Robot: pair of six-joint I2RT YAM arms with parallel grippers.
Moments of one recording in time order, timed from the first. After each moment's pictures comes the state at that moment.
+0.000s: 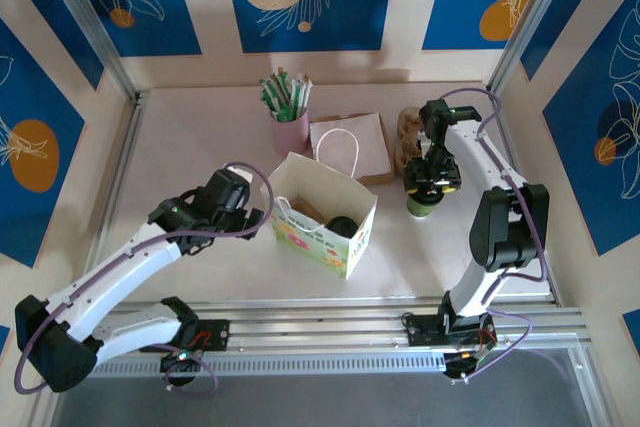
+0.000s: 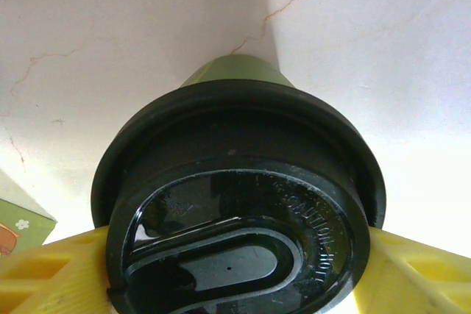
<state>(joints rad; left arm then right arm) -0.68 1.04 0.93 -0.88 -0.36 -0.18 0.12 1.71 1.45 -1.31 0.03 0.11</state>
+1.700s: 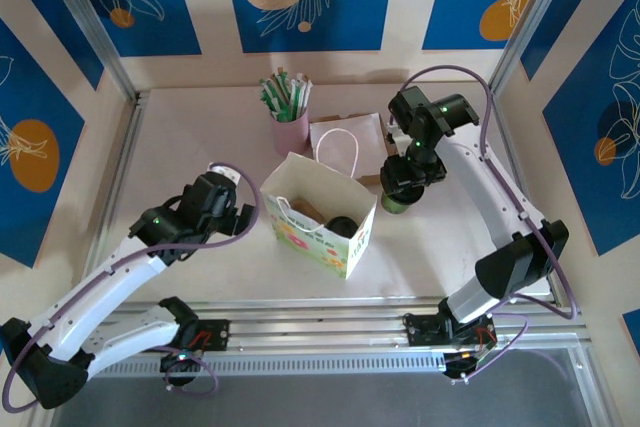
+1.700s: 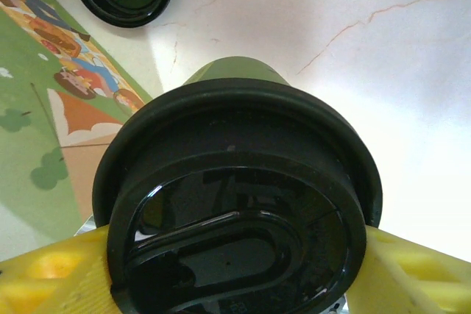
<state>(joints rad) -0.68 0.93 0.93 -0.88 -0.42 -0.18 0.42 1.55 1.73 -1.63 0.02 0.14</state>
